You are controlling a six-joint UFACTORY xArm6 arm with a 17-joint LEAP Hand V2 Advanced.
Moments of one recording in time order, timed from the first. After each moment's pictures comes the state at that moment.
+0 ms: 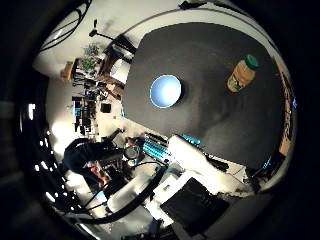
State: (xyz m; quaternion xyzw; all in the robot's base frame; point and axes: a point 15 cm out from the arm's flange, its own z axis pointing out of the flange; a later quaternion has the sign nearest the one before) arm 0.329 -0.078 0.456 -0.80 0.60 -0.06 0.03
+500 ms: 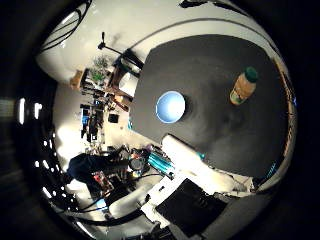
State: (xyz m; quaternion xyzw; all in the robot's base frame) arm 0.353 -0.103 0.465 -0.75 0.63 -0.06 0.20
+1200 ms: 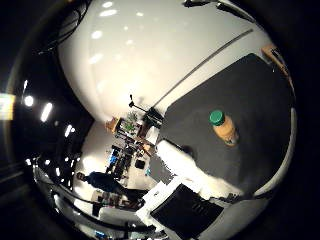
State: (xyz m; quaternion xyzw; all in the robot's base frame) arm 0.359 -0.309 0.409 -0.56 0.69 -0.06 0.45
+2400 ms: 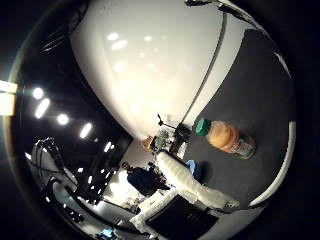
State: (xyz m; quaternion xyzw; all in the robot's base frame) arm 0.399 -0.311 0.283 -0.53 0.62 0.08 0.57
